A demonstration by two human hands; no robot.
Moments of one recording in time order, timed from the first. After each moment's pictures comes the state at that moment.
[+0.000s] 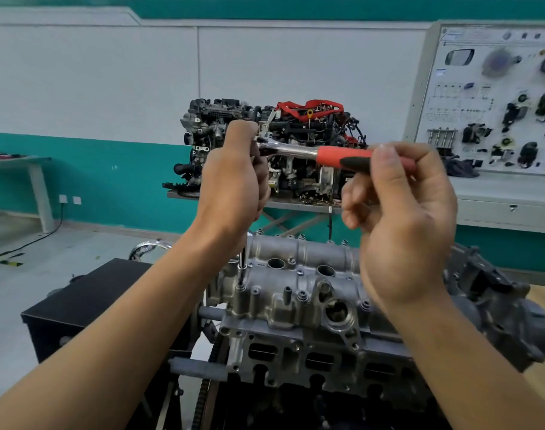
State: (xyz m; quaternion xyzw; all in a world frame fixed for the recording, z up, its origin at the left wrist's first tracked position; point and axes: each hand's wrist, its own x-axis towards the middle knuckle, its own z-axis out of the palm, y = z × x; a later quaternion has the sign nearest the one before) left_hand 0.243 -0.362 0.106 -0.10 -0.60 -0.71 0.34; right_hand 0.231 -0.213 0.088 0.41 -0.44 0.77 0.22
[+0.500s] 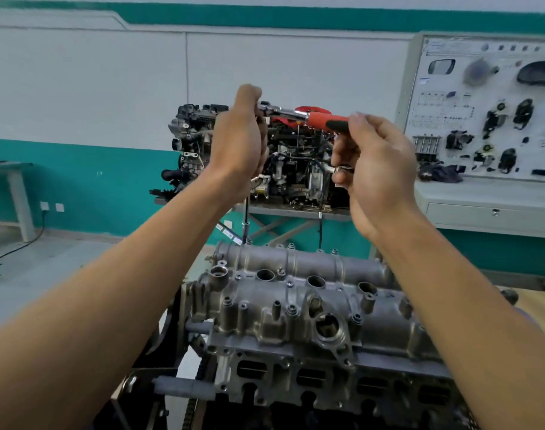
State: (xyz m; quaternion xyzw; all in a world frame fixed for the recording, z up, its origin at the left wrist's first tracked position) left_hand 0.178 -0.377 0.156 -0.11 -0.61 -0.70 0.35; right_hand 0.167 -0.223 0.137 0.30 -0.50 0.80 0.17
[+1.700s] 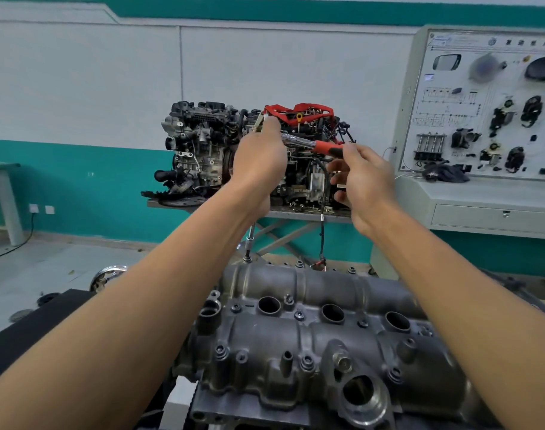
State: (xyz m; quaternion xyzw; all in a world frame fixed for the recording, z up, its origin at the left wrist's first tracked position) left_hand 0.091 -0.386 0.141 0.07 -0.67 -0.67 0.31; right_hand 0.039 -0.253 0.117 0.19 -0.63 0.74 0.16
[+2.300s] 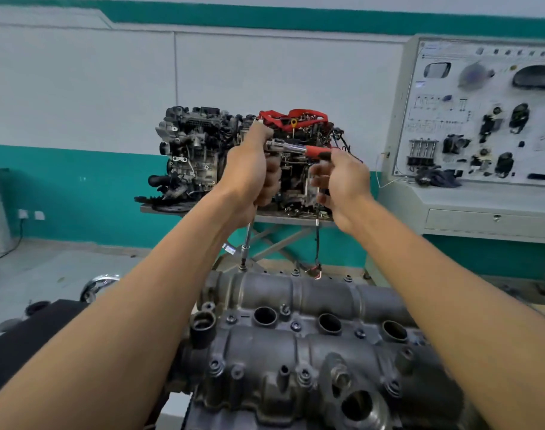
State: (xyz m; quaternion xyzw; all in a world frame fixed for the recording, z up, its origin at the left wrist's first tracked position) left_hand 0.081 -0.408 0.131 -0.07 -0.65 -0.73 0.22; right_hand 0.013 -0.273 0.126 0.17 -0.63 0.76 0.09
